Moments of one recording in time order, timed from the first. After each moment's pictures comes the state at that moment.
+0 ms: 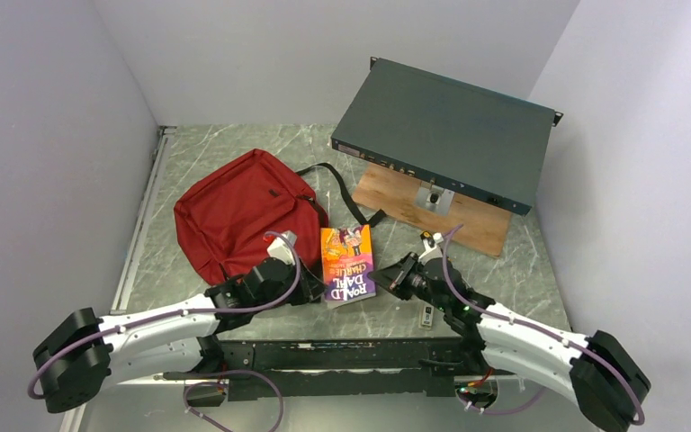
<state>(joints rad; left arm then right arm) -0.99 0.96 0.34 0.12 -0.10 -1.07 0.77 0.85 0.14 0.30 -0.03 1.31</state>
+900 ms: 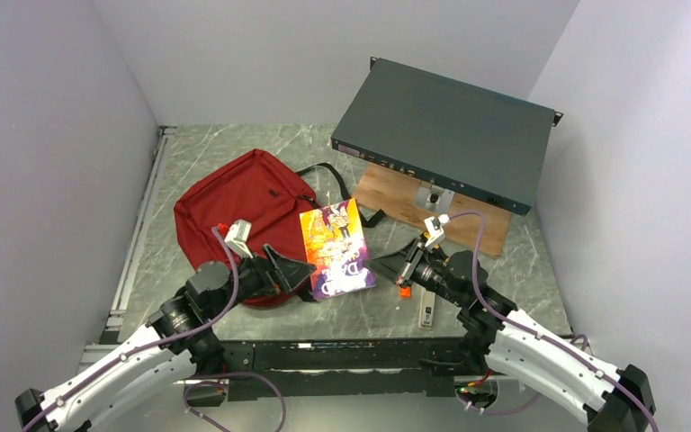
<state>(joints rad) -0.85 0.43 0.37 -0.11 -0.02 -0.94 0.77 0.58 0.29 0.20 -0.18 1.14</state>
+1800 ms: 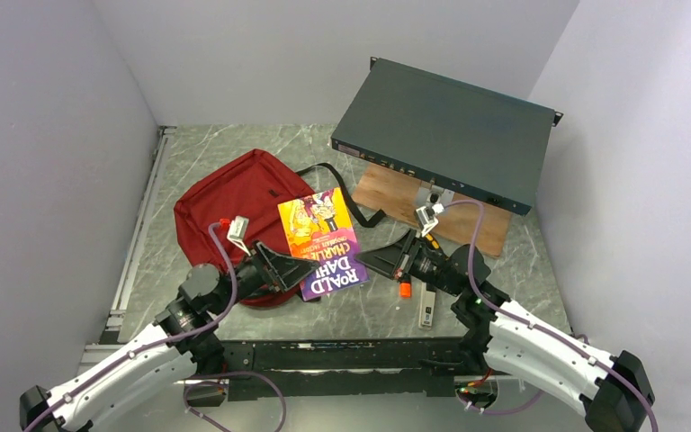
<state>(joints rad) -0.82 0.45 0.32 0.22 0.14 -1.00 0.77 0.69 0.33 0.49 -0.33 1.31</state>
